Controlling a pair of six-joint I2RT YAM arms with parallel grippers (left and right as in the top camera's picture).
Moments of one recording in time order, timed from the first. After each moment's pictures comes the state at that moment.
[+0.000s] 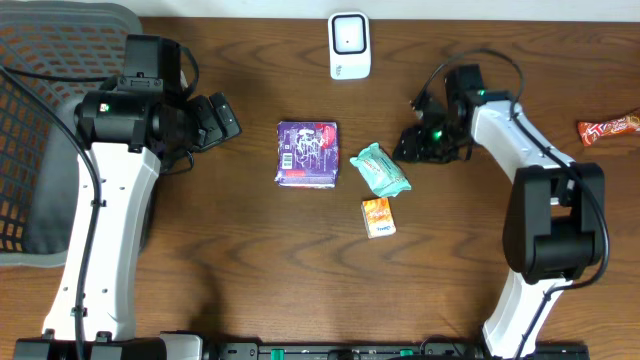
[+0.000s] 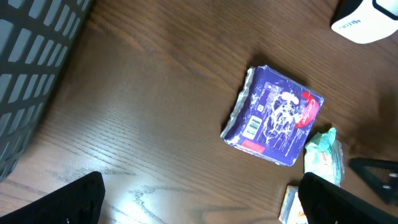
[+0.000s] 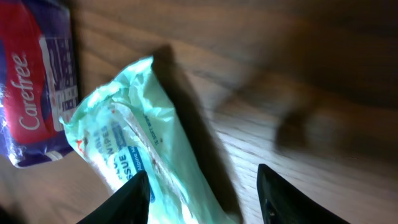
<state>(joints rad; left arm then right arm) -0.07 1.51 1.59 -1.23 0.08 -0.52 0.10 2.05 1.40 -0.78 -0.51 0.01</state>
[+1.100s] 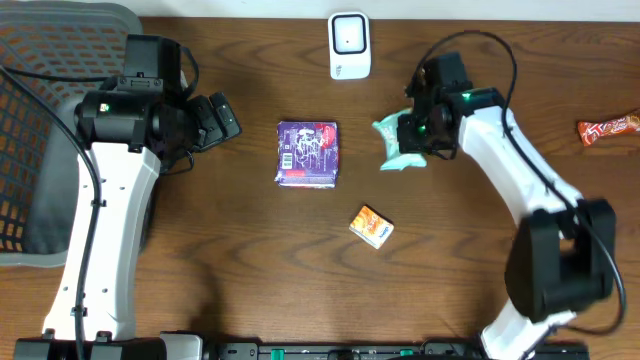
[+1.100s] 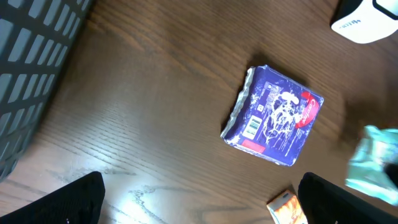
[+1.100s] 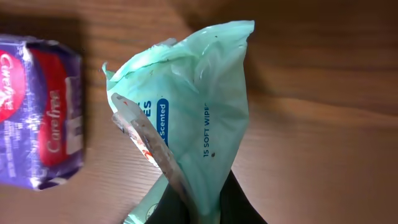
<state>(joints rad) -0.07 1.51 1.59 -1.23 0.08 -0.52 0.25 1.85 1.44 -0.83 -0.10 0.20</state>
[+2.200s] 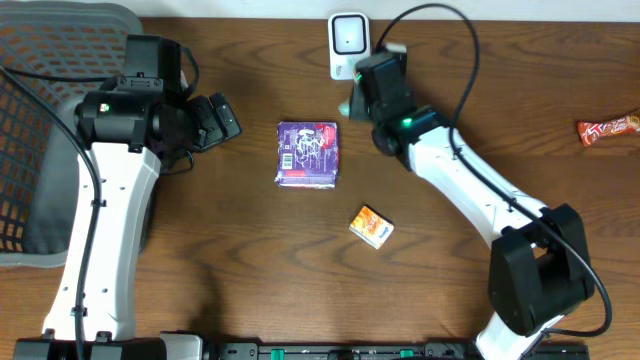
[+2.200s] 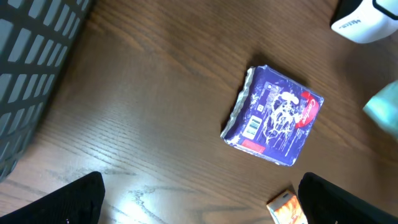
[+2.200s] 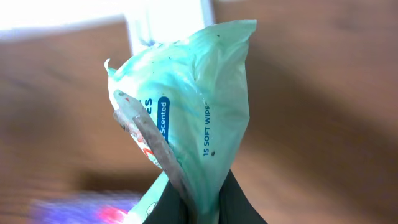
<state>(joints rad) -0.07 1.51 1.59 -1.23 0.08 -0.52 0.48 1.85 1.41 -0.24 0.23 0.49</state>
